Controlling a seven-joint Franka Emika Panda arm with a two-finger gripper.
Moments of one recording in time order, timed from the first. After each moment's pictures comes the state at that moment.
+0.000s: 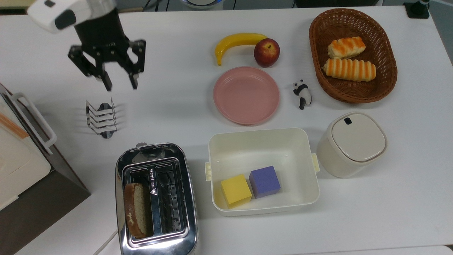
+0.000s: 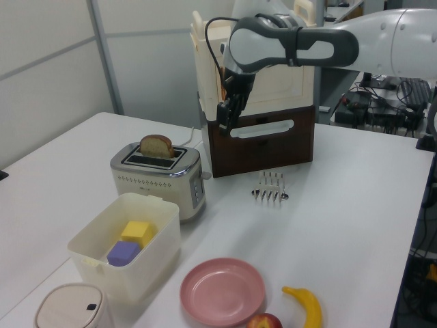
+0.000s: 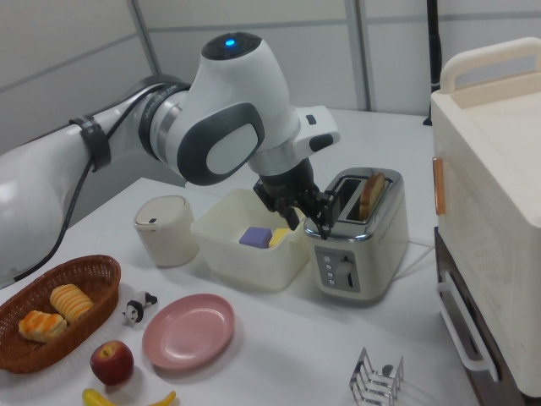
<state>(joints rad) -0.20 0.31 0.00 -1.35 0.11 1.90 -0.30</state>
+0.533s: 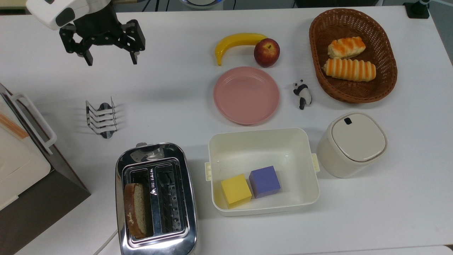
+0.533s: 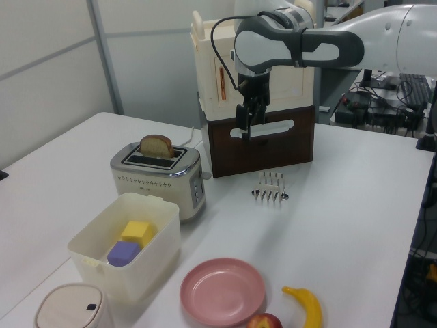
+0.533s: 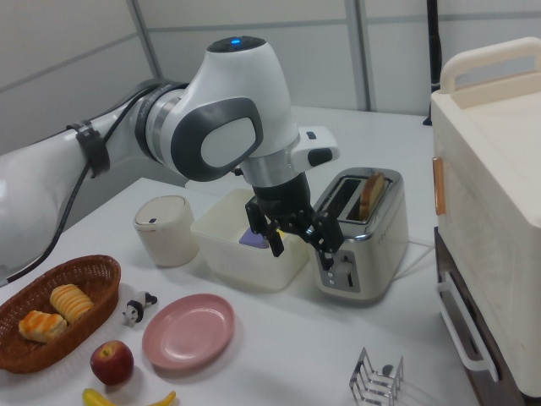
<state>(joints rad) -0.21 0.29 0.00 -1.35 -0.02 1.71 -0.29</state>
